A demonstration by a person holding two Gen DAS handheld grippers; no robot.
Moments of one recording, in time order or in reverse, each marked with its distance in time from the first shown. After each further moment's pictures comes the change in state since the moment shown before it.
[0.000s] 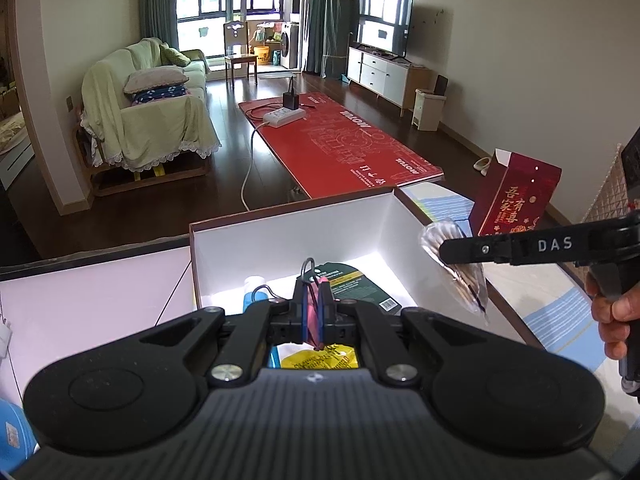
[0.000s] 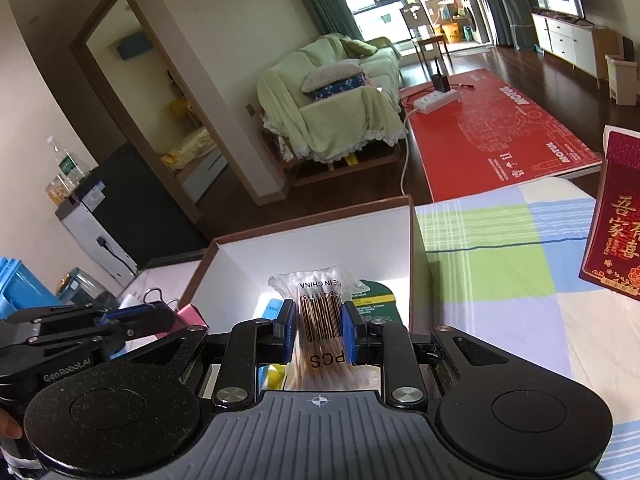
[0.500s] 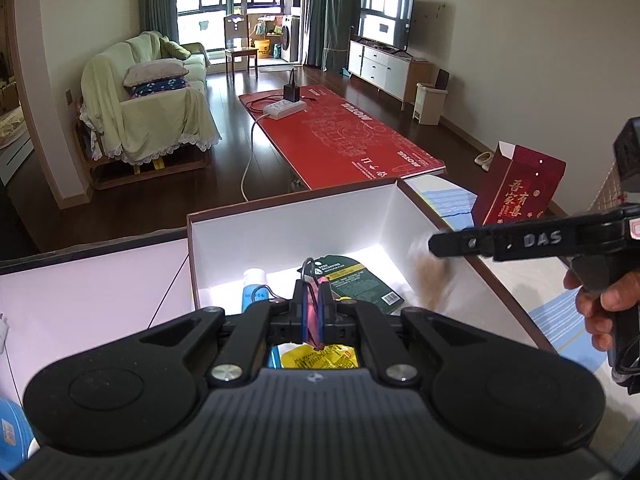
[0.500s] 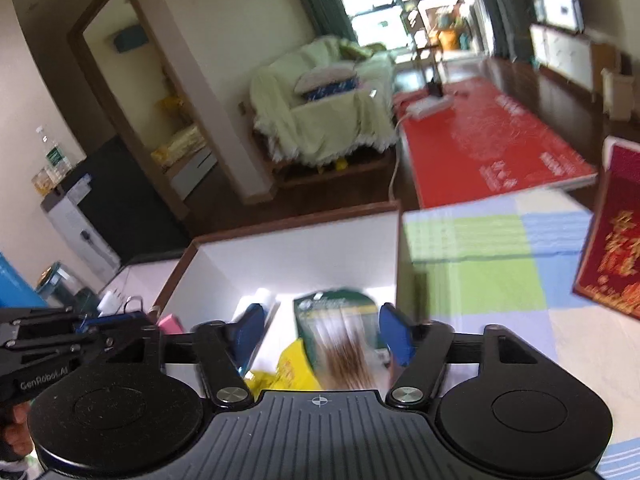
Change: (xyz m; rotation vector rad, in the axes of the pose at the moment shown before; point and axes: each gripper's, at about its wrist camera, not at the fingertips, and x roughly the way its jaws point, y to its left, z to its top) left arm 0.008 0.001 -0.003 -0.005 0.022 0.002; right arm 0.011 -0.004 0.002 -0.049 -0.024 -0.051
